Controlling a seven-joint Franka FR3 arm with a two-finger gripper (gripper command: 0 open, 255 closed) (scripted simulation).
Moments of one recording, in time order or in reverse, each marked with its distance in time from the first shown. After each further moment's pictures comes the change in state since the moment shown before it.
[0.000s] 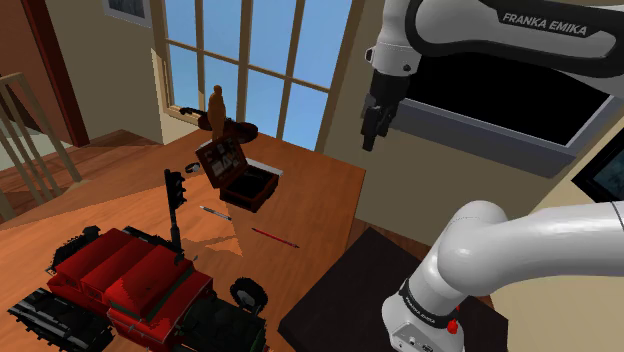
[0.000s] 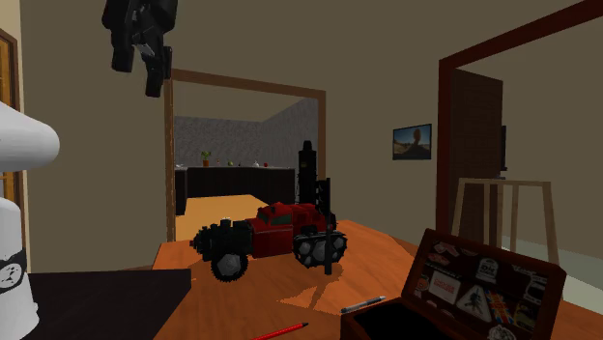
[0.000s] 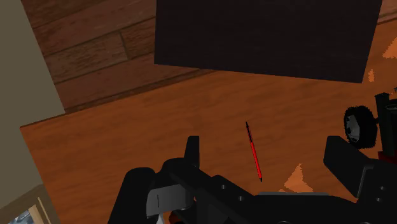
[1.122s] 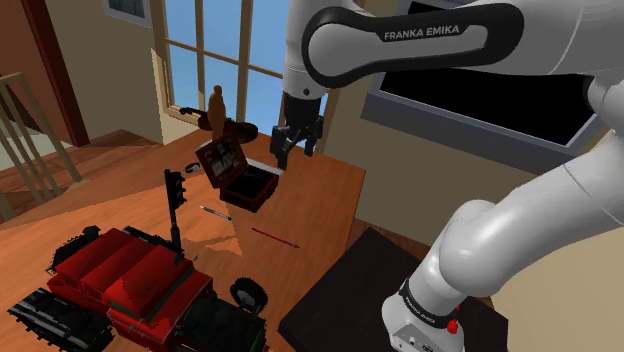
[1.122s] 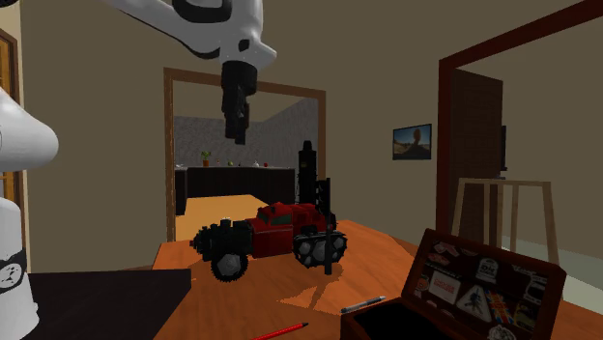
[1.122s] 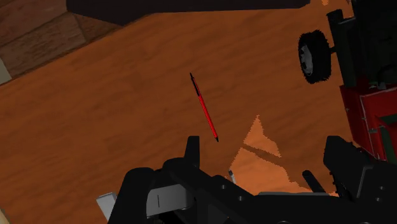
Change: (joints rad) arm 0.041 0.404 0.206 0.110 0.137 0.321 0.322
